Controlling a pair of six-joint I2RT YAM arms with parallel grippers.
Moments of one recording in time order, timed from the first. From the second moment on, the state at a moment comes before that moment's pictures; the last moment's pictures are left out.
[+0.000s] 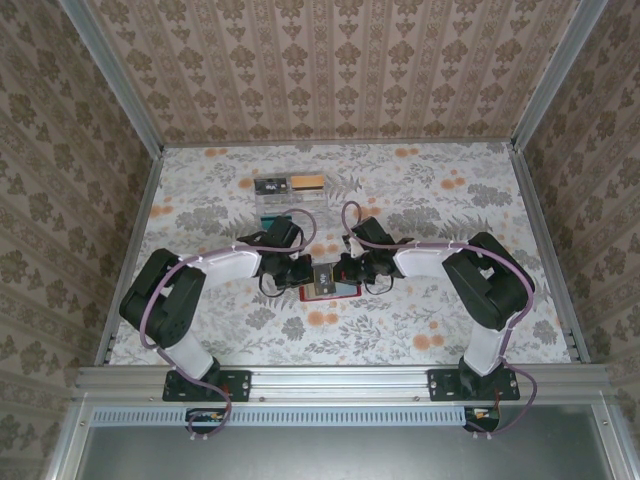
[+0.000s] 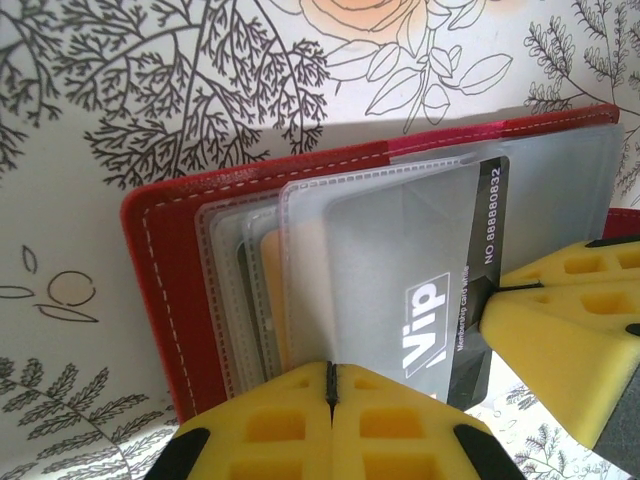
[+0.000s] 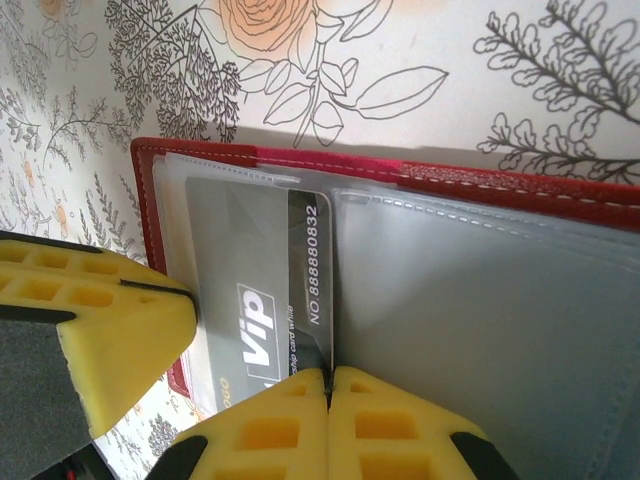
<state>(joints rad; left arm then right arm) -0.64 1.64 0.85 -0.35 0.36 -0.70 0.60 1.81 0.90 -0.08 -0.47 0.71</state>
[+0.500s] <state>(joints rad) -0.64 1.64 0.84 -0.34 0.36 -0.72 0.57 1.75 0.82 -0.04 -0.48 0.74</state>
